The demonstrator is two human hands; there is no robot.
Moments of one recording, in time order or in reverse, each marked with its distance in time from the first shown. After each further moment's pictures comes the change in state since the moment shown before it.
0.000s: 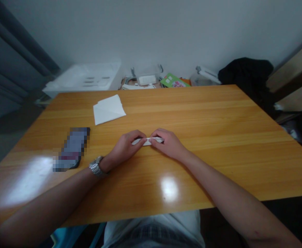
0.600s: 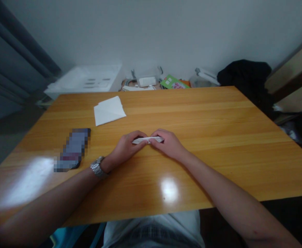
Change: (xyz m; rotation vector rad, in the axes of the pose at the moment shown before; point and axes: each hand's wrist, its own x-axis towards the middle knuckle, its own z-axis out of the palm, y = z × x) left_hand -0.002 -0.003 0.002 -0.068 -0.013 -0.094; right_hand 0.001 -0.004 -0.001 0.030 0.015 0.068
